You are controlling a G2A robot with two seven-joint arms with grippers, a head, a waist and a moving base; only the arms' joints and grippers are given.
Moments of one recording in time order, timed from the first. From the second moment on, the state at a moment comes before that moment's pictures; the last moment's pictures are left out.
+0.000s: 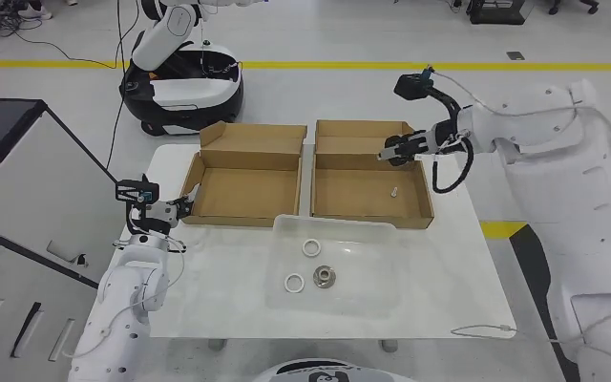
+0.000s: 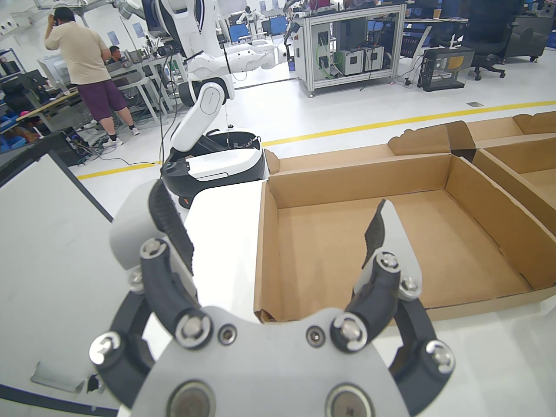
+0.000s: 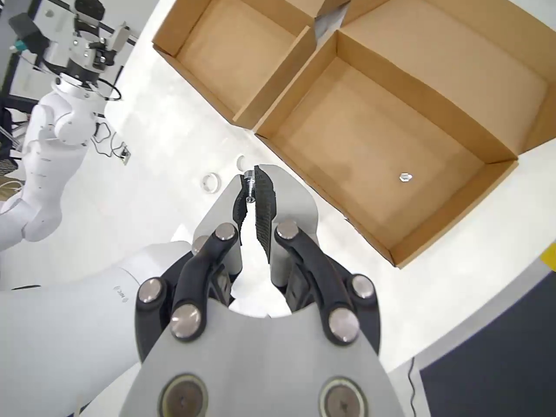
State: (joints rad) left arm 1.73 -1.15 -1.60 -1.80 1.33 0.00 0.00; right arm -0.73 -0.98 1.17 -1.63 -0.28 0.06 1.54
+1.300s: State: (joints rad) left arm 1.73 -1.15 -1.60 -1.80 1.33 0.00 0.00; right arm -0.53 -1.12 0.62 -1.18 -0.63 0.01 1.41
